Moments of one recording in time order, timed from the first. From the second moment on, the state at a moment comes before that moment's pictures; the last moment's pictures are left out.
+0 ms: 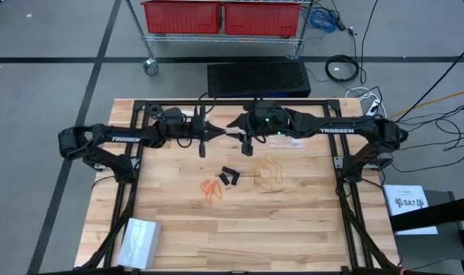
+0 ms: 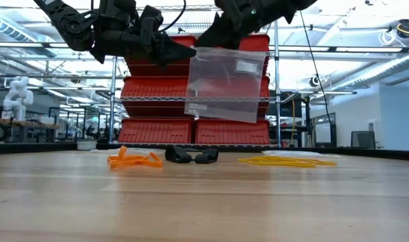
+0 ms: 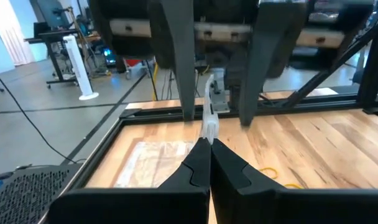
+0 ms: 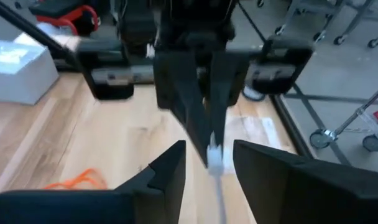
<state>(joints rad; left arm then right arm) 0.41 1.34 0.61 0.69 0.39 0.15 -0.22 1.58 1.23 -0.06 -0.09 -0.17</state>
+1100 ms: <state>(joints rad) 0.42 1.34 0.61 0.67 0.33 0.15 -0.24 1.49 1.23 -0.41 -0.02 -0.17</state>
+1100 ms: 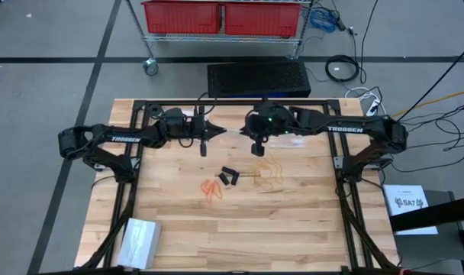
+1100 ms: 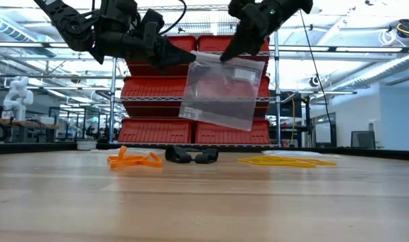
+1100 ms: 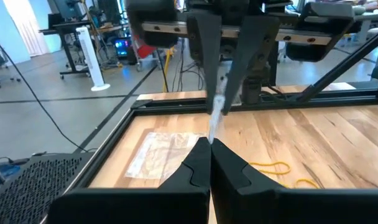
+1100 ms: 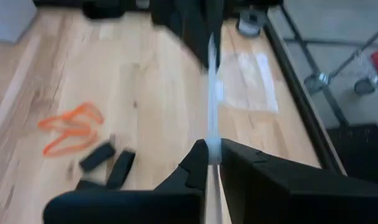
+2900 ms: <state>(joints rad) 0.44 1.34 0.61 0.64 0.33 0.12 -0.24 1.51 1.23 -0.34 0.00 -0.22</state>
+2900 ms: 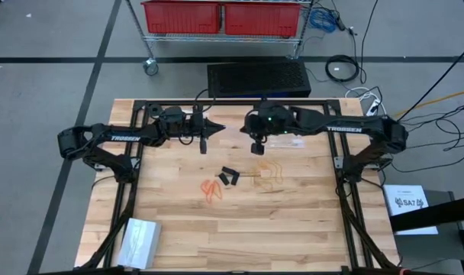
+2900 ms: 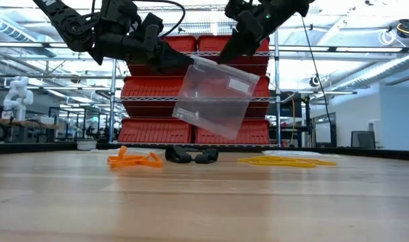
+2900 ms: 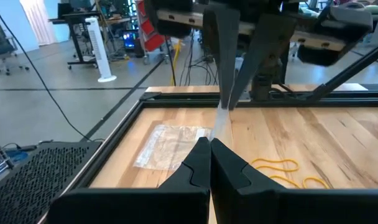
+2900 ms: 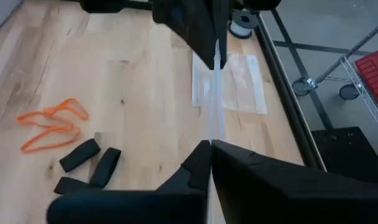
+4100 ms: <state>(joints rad) 0.44 1.34 0.61 0.64 0.33 0.14 -0.26 1.51 1.23 -0.34 0.05 -0.28</state>
